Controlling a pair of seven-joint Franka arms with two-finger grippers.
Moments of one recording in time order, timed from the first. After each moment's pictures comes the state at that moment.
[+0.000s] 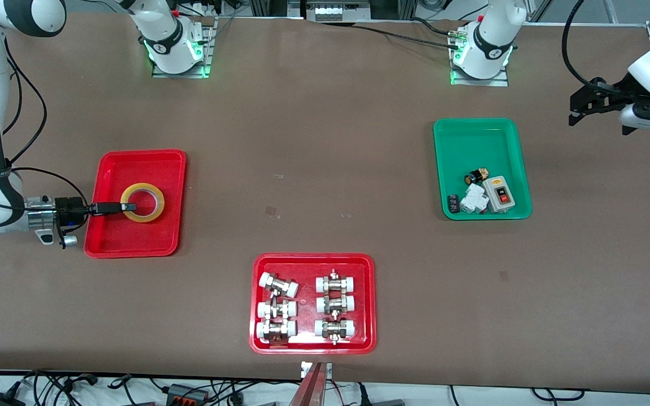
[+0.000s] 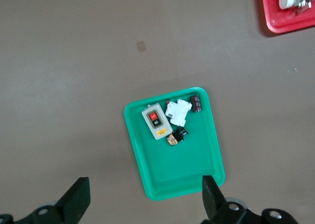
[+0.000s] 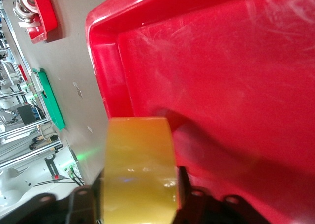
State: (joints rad) left arm -0.02 -0.06 -0.03 -1.60 0.02 1.54 0.14; right arm -0.33 0.83 -0.03 -1.52 0.70 1.61 -0.66
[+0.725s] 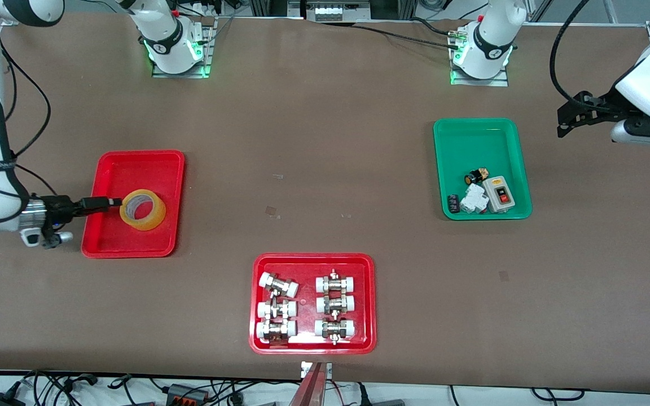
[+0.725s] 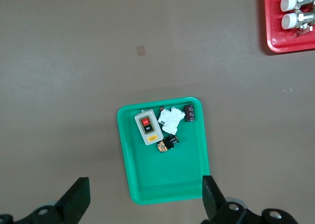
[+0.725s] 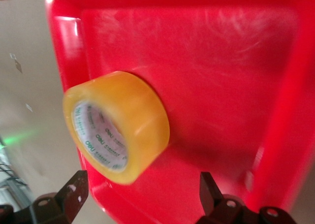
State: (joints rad) left arm -0.04 0.02 -0.06 -1.52 0.02 1.52 -0.01; right arm -0.32 0.72 -0.02 -1.51 0.40 1.68 -0.67
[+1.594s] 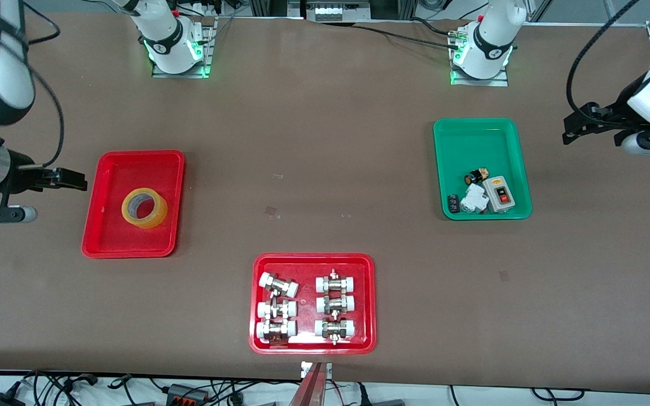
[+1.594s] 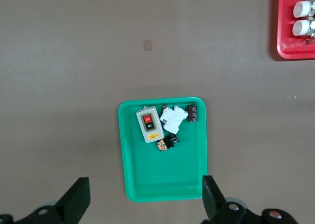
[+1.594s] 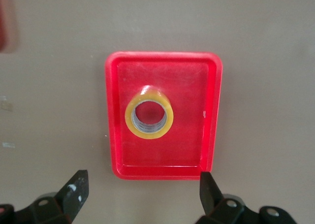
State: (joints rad) left arm 0.00 0.03 -0.06 -1.53 0.00 1.52 -0.04; right arm 0.00 0.29 0.00 -1.43 -0.04 1.59 -0.03
